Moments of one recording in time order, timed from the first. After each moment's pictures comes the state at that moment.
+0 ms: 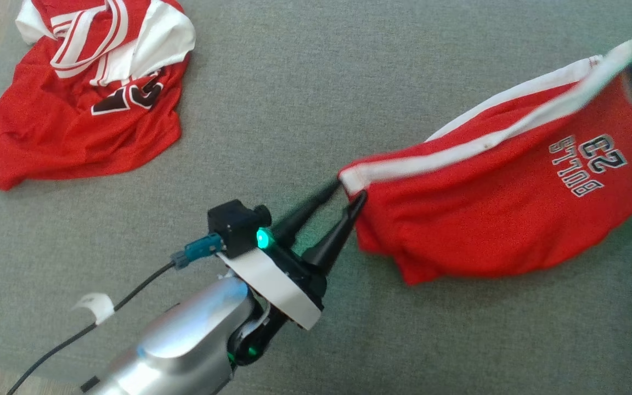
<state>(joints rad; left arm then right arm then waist) -0.63 0.27 -1.09 0.28 -0.95 -0.13 -0.25 -0.51 -0.56 0.13 0.25 0.46 0.12 0.42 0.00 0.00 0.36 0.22</state>
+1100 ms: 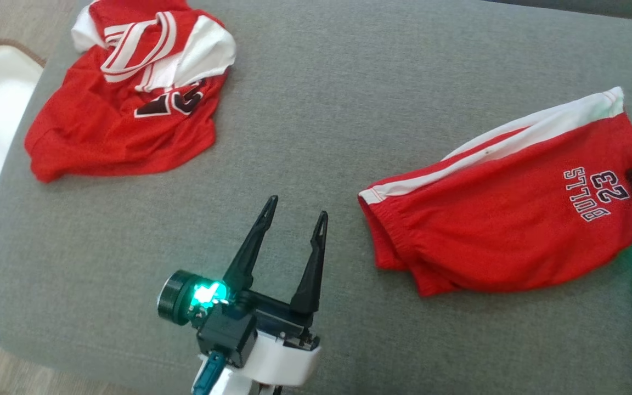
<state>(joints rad) -0.13 0.06 -0.56 0.01 -0.14 0.13 -0.26 -0.42 -0.57 0.20 0.60 0.72 0.12 0.34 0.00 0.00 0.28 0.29</state>
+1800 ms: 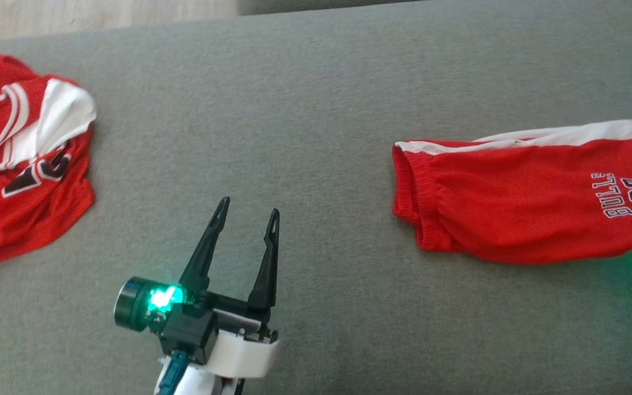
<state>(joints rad) -0.09 0.08 -0.42 0.02 -0.08 0.10 -0.26 -0.42 -0.57 0.14 0.69 0.70 0.12 0.20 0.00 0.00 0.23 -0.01</state>
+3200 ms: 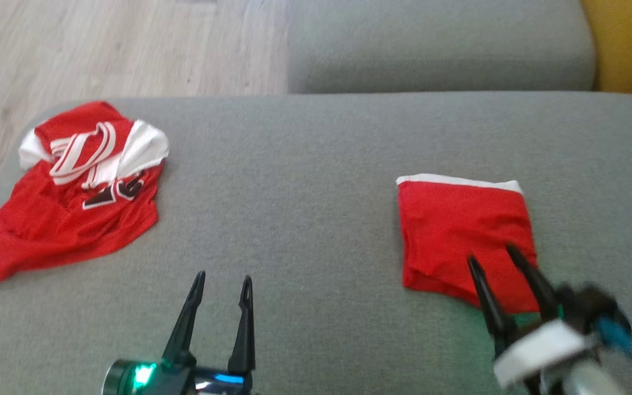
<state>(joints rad) 0.12 0.06 -0.34 0.03 -0.12 0.10 -0.26 -0.05 -0.27 0.32 0.27 0.33 0.12 -0.20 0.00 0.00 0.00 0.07</state>
